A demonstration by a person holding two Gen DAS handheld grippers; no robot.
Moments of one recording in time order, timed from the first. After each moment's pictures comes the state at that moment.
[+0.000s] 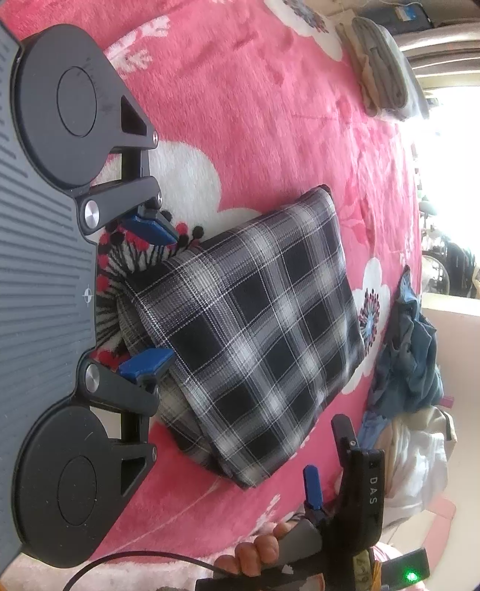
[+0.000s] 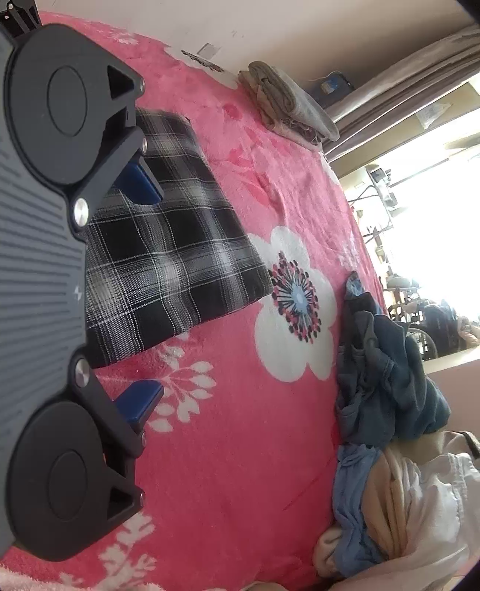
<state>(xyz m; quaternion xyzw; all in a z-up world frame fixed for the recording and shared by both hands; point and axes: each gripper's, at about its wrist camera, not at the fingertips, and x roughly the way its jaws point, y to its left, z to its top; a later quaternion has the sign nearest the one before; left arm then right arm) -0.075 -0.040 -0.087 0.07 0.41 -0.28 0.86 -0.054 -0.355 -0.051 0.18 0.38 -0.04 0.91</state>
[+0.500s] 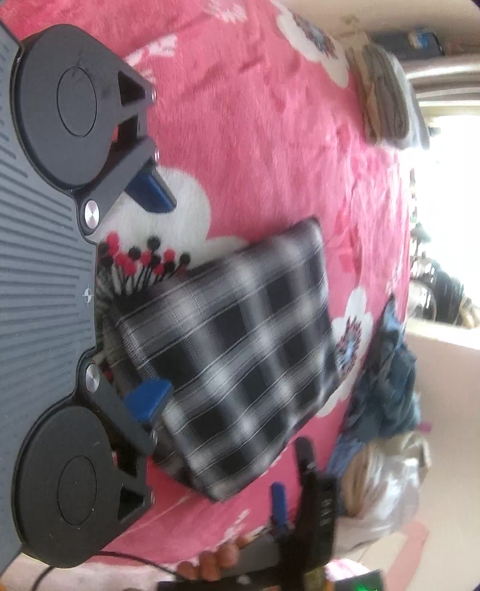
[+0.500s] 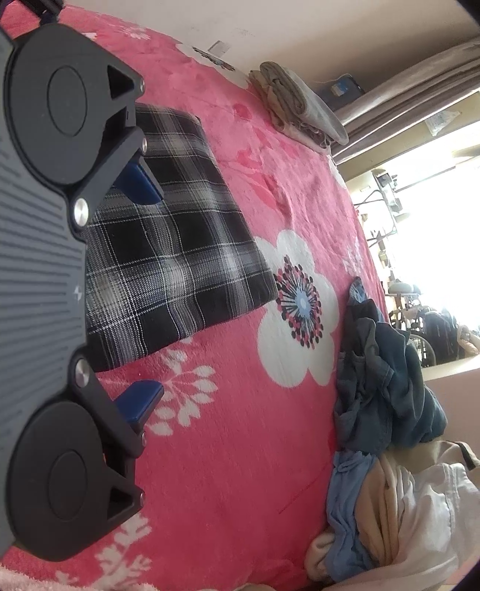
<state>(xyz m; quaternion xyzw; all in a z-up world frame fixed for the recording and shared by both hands) -0.069 -0.024 -0.076 0.03 0.40 -0.24 0.88 -0.053 -0.347 -0.053 0.16 0.38 -0.03 0.91</state>
